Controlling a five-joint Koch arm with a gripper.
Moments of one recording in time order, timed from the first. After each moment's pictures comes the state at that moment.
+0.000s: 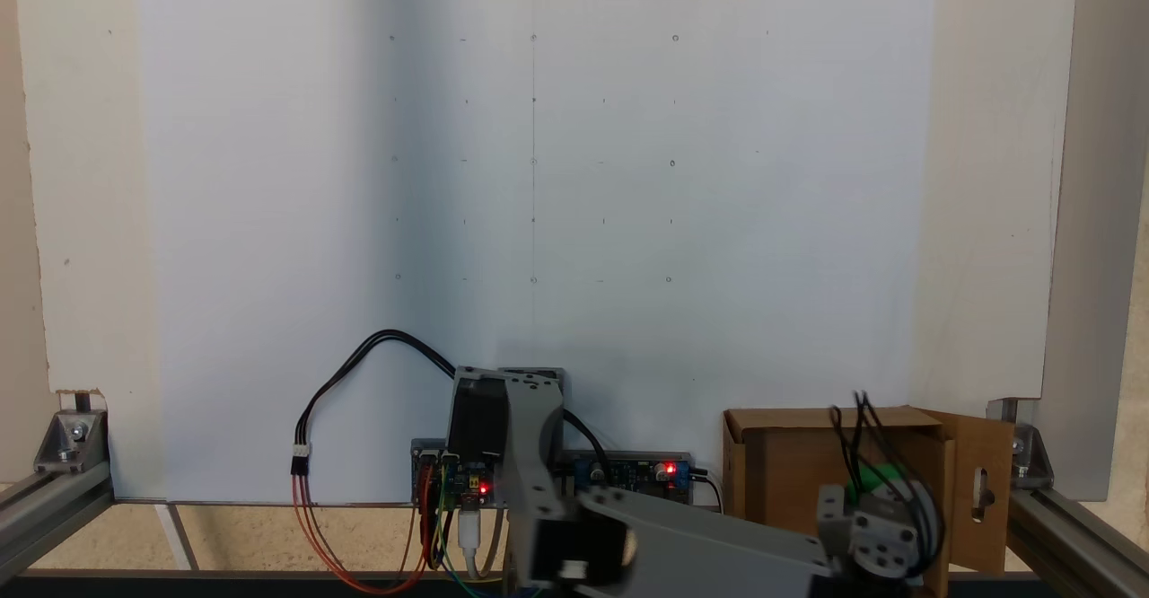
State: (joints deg) arm 99.4 78.6 70.0 46.2 -24.1
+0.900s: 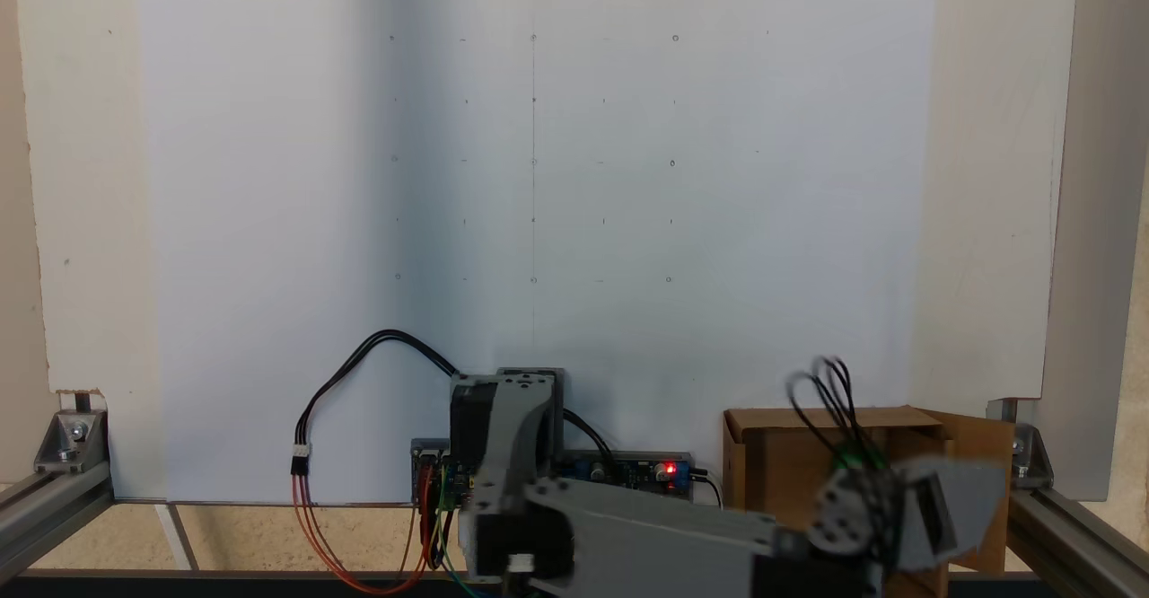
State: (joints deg) arm 85.7 91.7 69.4 42.1 -19.1
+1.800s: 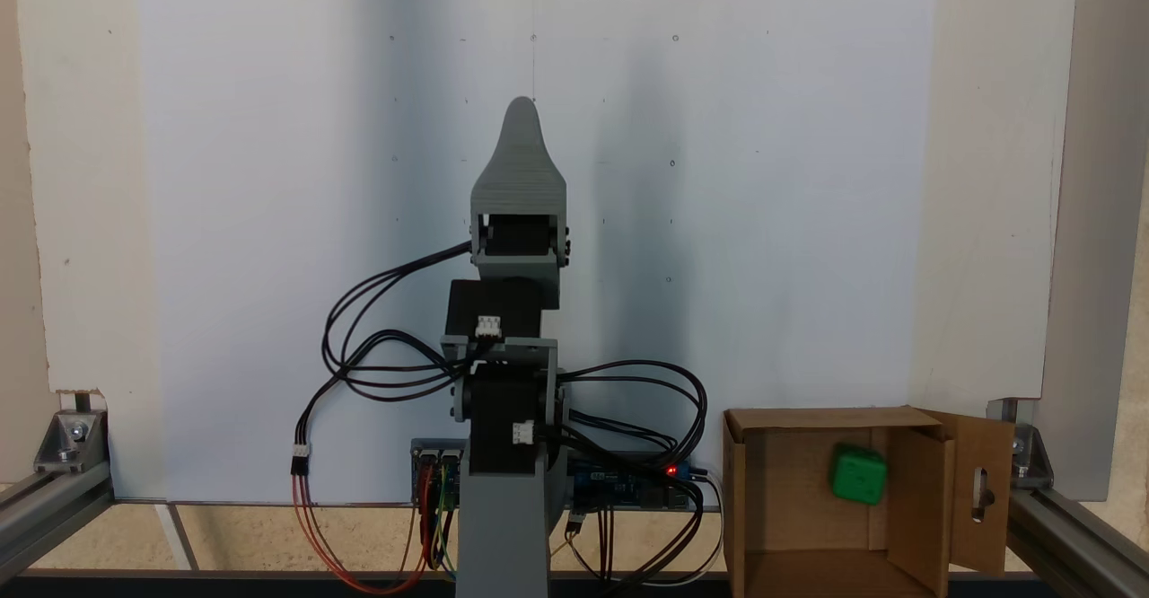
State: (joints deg) arm 0.7 126.4 121.5 10.5 -3.0
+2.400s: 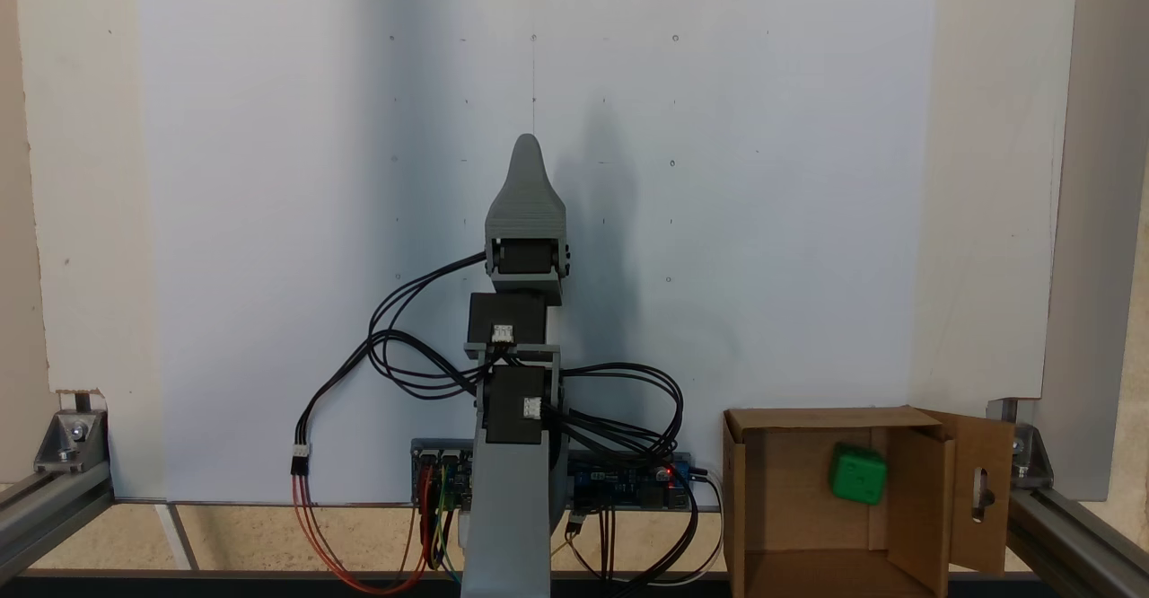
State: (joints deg) arm 0.2 129.5 158.6 -34.3 -3.0
